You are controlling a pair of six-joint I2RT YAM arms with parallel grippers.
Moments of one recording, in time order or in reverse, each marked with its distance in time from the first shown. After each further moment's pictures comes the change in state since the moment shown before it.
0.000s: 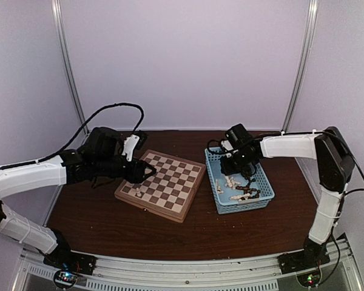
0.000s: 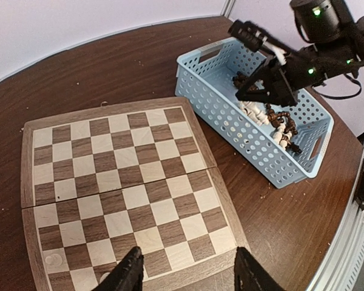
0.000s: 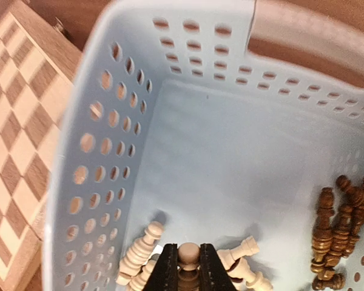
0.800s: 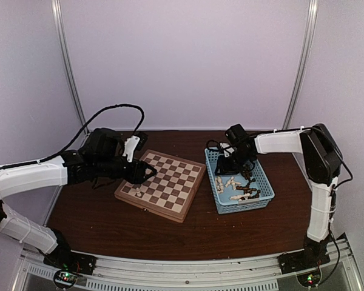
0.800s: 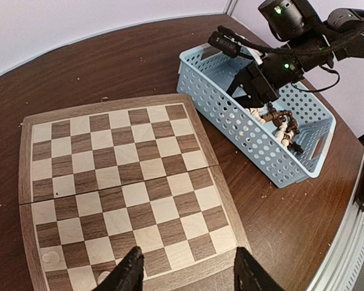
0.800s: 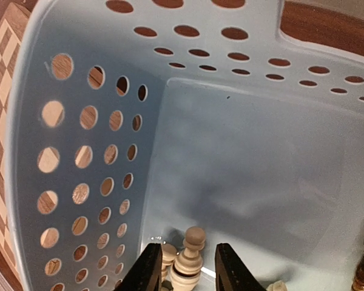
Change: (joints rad) left arm 0.000 0.009 -0.007 0.009 0.003 -0.014; right arm -0.071 0.124 0.092 -0.003 -0.234 0.058
